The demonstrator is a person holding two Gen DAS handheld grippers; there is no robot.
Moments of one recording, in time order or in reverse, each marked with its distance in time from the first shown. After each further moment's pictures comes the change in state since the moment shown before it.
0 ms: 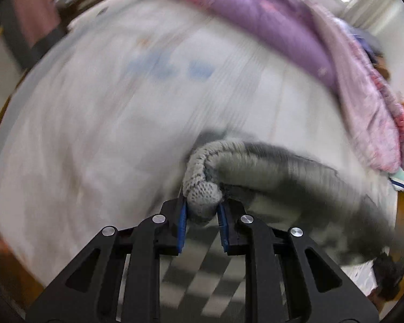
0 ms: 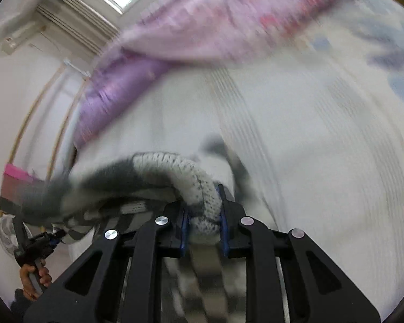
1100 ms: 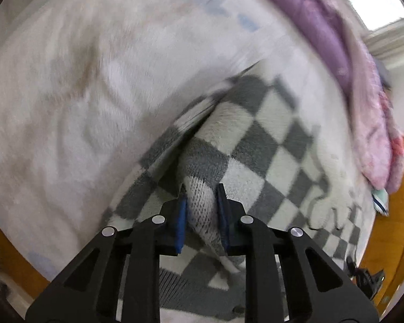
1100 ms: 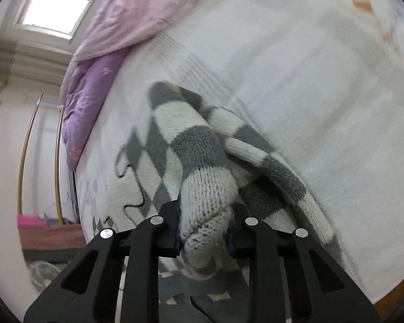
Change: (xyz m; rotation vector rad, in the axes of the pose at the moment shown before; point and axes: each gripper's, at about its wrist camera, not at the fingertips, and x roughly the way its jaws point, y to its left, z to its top) left arm 0.019 0.069 -0.073 -0.179 0.056 -0.154; right arm -0.011 -0.014 -0.060 0.240 -0.049 0.036
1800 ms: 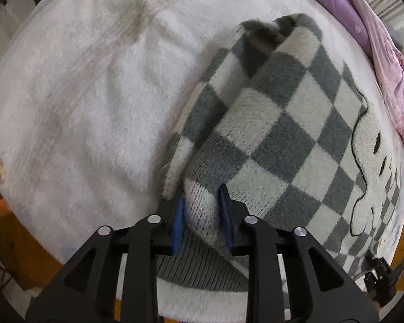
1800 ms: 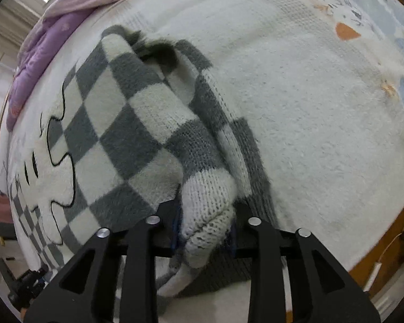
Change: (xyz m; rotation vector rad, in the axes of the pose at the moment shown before) left arm 0.033 0.066 -0.058 0.136 0.064 0.180; right arm 0.035 -0.066 -0.092 -0.067 0.036 -0.356
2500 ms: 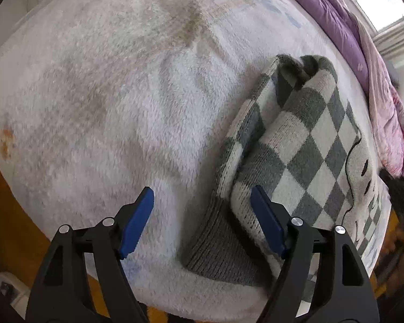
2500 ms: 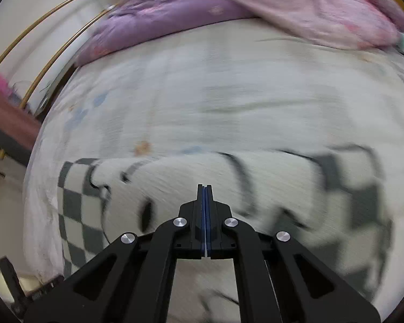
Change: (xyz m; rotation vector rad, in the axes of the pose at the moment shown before) left arm -0.021 0.077 -0.021 -0.174 -0.076 -0.107; right arm 0.049 0.290 0.033 -0.600 -0.062 0.158
